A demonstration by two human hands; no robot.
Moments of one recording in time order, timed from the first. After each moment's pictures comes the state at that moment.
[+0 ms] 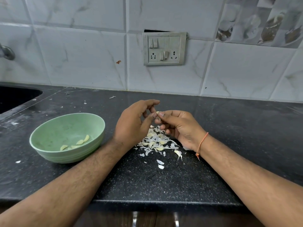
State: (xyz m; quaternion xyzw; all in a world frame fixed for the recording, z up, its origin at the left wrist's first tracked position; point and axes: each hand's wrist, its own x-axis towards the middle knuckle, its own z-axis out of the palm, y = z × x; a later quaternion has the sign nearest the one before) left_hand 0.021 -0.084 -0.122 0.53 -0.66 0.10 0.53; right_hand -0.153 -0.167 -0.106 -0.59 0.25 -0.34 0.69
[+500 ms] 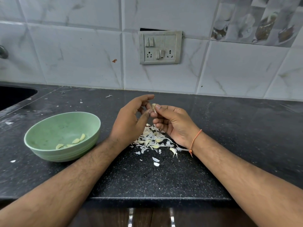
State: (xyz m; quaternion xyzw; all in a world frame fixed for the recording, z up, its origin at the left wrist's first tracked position) left_hand 0.017 -0.087 -0.122 0.50 -0.64 0.02 0.58; right_hand -0.147 -0.158 -0.097 -0.55 0.23 -0.36 0.72
